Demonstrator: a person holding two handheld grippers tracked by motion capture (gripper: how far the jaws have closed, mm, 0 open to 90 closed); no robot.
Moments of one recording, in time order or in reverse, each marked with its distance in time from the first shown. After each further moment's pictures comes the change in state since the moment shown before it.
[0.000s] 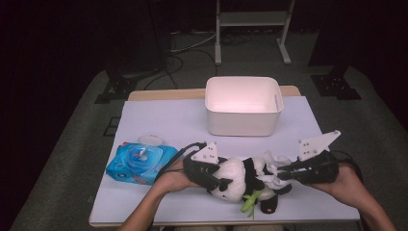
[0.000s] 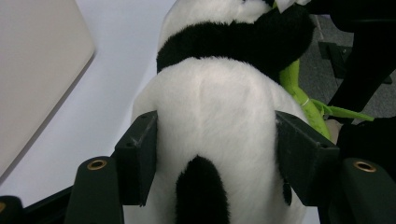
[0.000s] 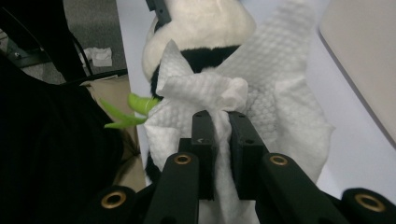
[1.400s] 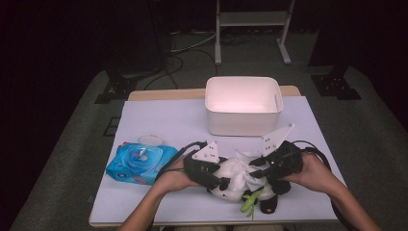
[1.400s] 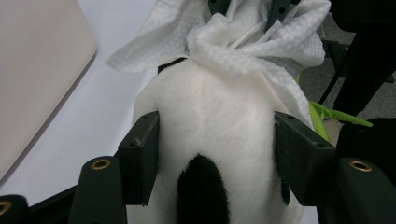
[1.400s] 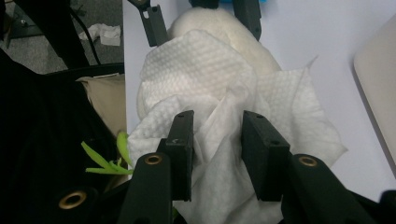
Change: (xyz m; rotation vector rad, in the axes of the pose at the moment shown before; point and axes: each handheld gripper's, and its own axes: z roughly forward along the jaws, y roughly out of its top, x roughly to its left) left arm -0.001 0.004 -0.001 0.010 0.006 -0.005; right arm -0.004 0.058 0.054 0.096 0.059 -0.117
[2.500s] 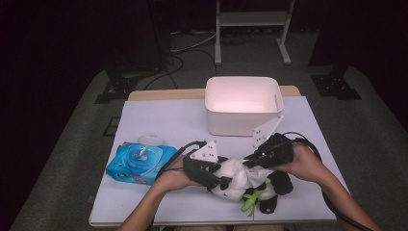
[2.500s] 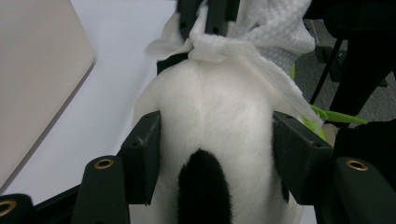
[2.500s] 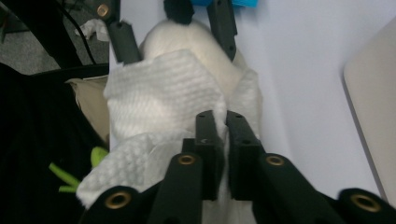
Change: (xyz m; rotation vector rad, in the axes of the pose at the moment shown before) left arm 0.002 0.000 -0.001 -0.030 -0.016 0.008; right arm -0.019 0.018 0.010 0.024 0.008 -0.010
